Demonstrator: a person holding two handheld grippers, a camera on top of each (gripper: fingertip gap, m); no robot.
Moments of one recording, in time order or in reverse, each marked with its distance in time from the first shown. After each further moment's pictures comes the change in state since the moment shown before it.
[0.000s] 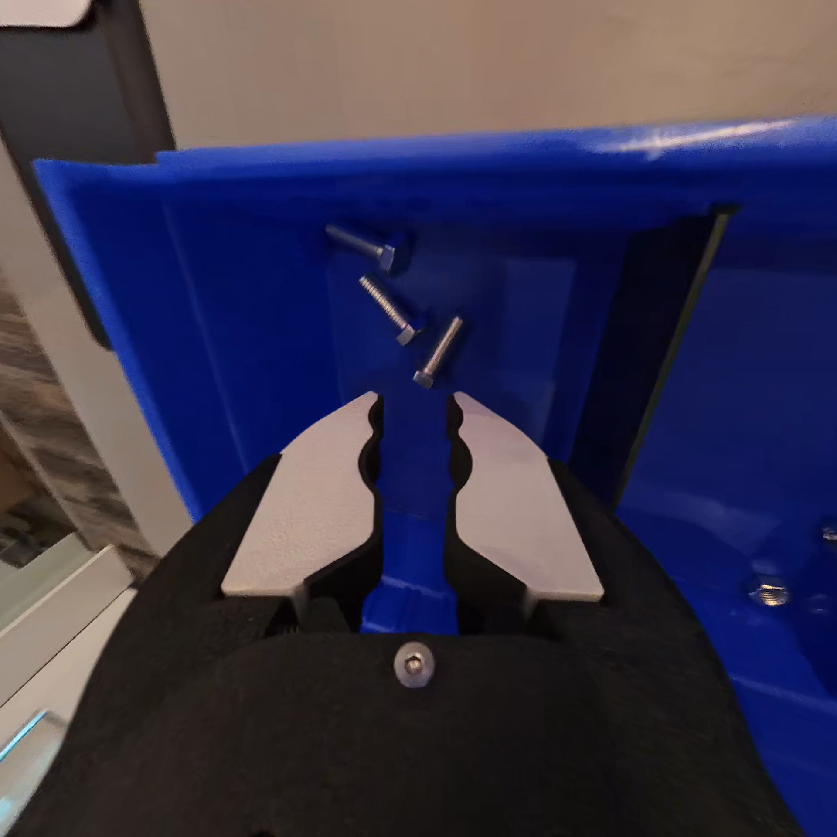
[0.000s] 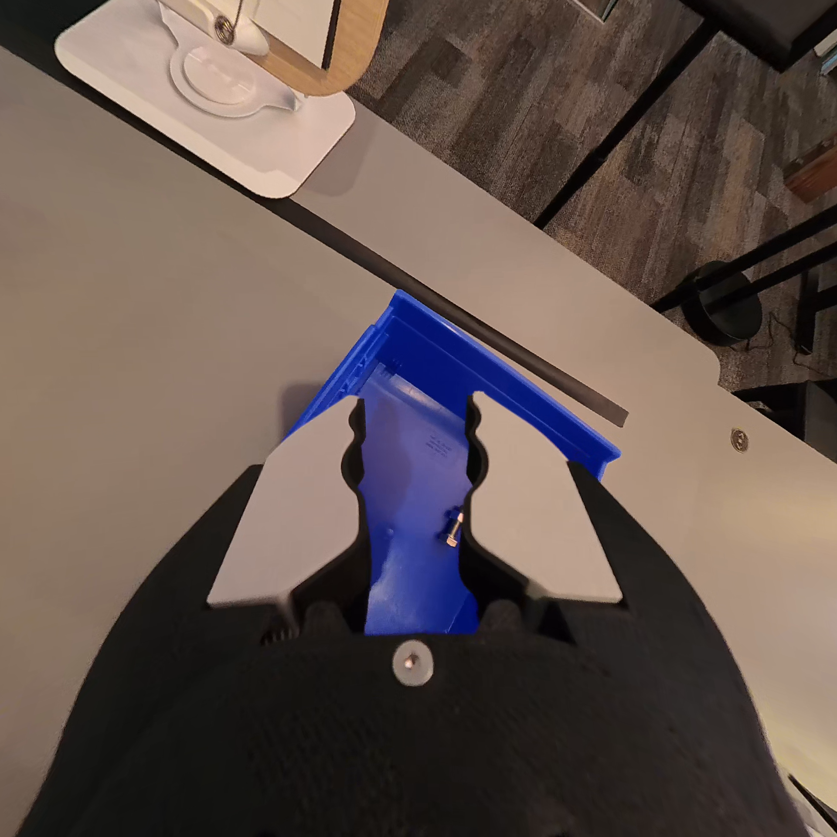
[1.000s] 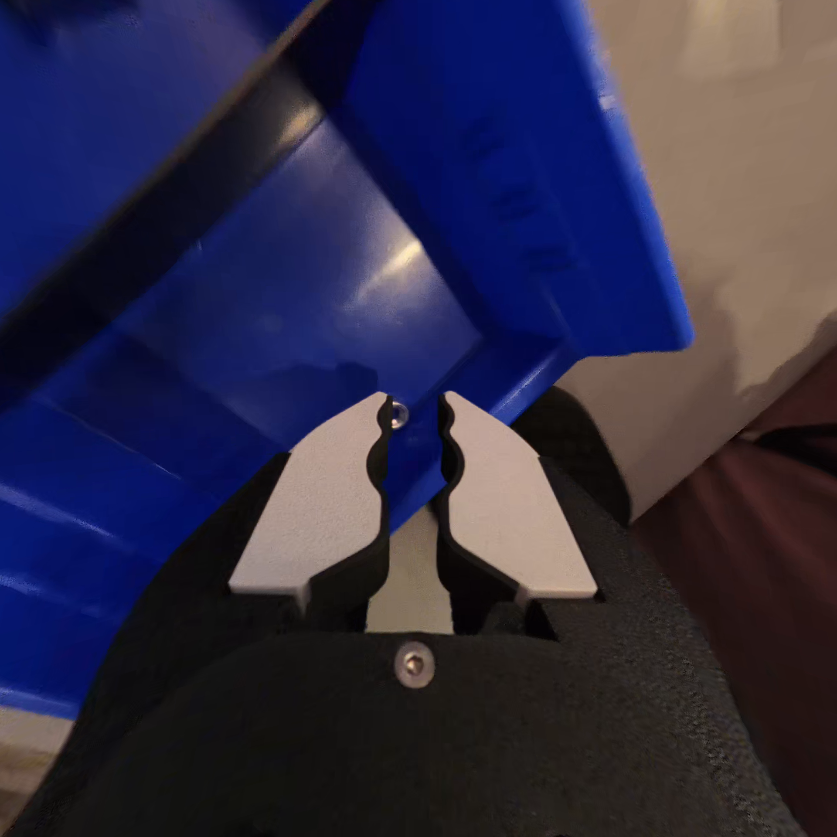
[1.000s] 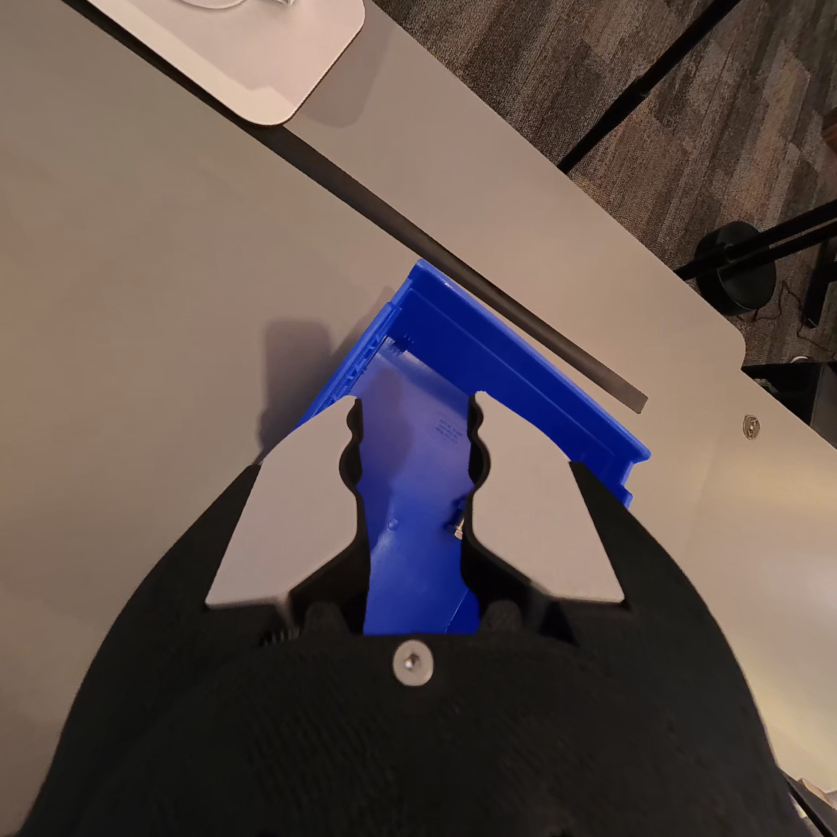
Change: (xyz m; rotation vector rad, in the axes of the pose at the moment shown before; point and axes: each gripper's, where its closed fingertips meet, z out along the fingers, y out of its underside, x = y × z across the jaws) left arm 0.159 0.004 -0.057 0.163 0.473 -0.924; right arm -0.014 0.013 0.029 -0.136 0.000 -0.048
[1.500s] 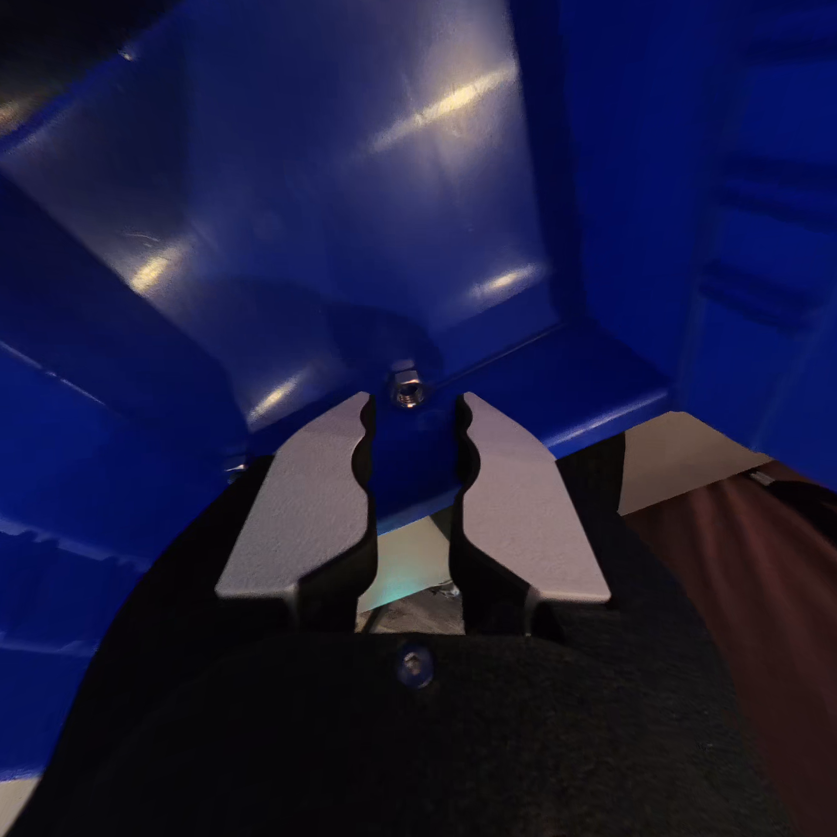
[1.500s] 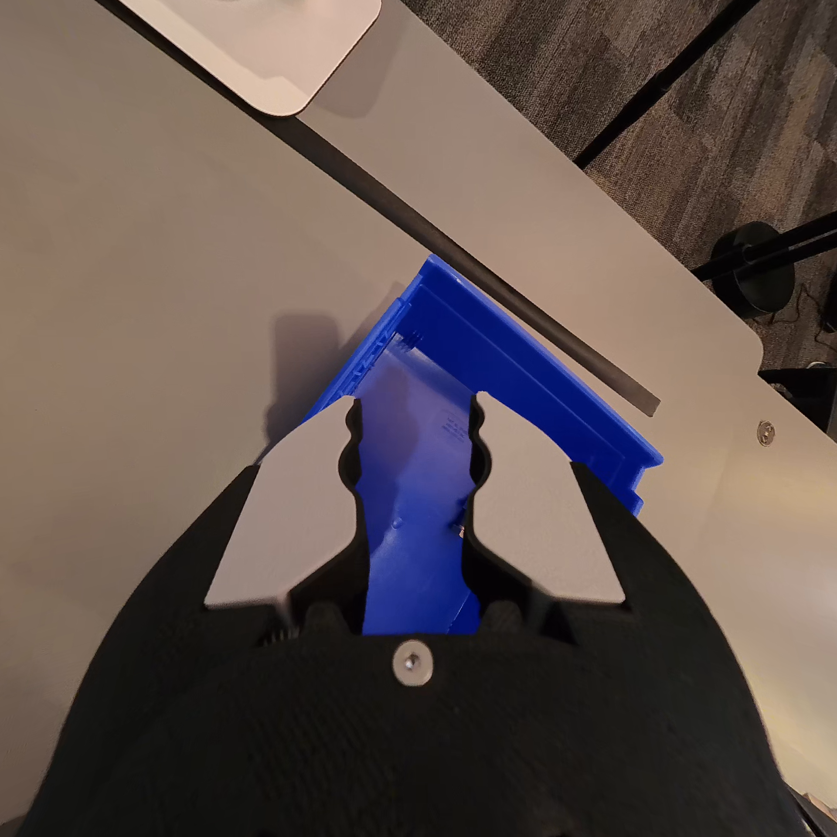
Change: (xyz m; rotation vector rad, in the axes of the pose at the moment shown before) left arm -0.012 0.031 0.035 -0.309 -0.102 -0.268; right arm -0.004 0.002 0.003 -0.009 -0.028 -0.011
